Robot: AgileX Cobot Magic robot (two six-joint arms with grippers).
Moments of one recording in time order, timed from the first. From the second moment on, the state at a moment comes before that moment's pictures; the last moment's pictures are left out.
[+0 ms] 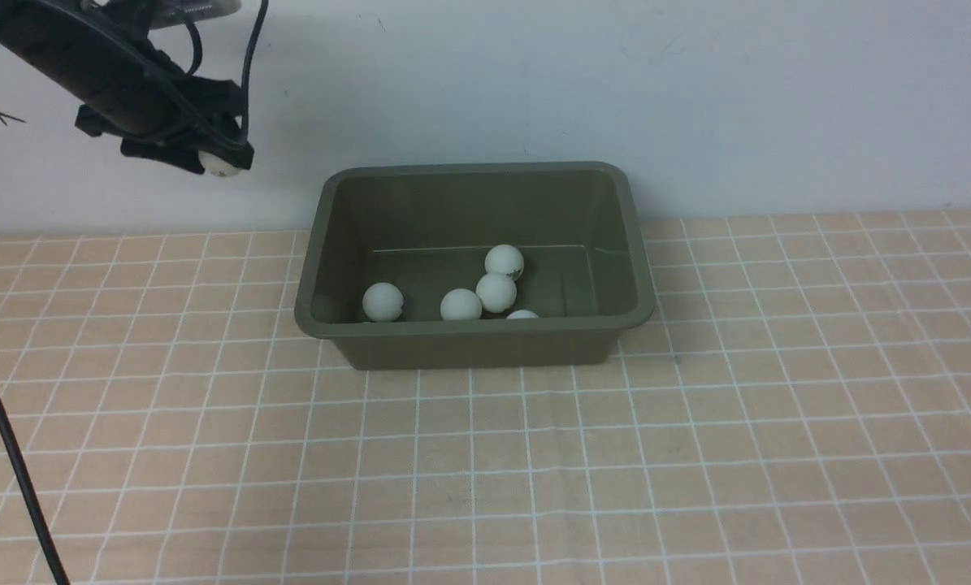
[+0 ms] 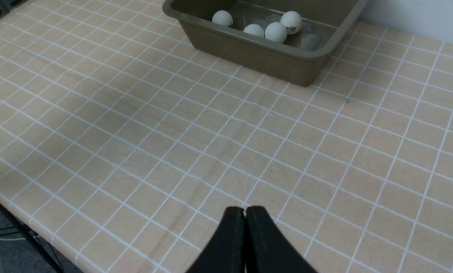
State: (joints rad) right arm 0.42 0.28 -0.83 0.20 1.25 -0.05; left arm 0.07 2.22 -2.22 -0.44 1.22 0.27
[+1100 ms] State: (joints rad) right arm 0.42 0.28 -0.83 0.23 1.23 -0.07; left arm -0.24 2.41 -2.22 -0.39 1.08 0.25
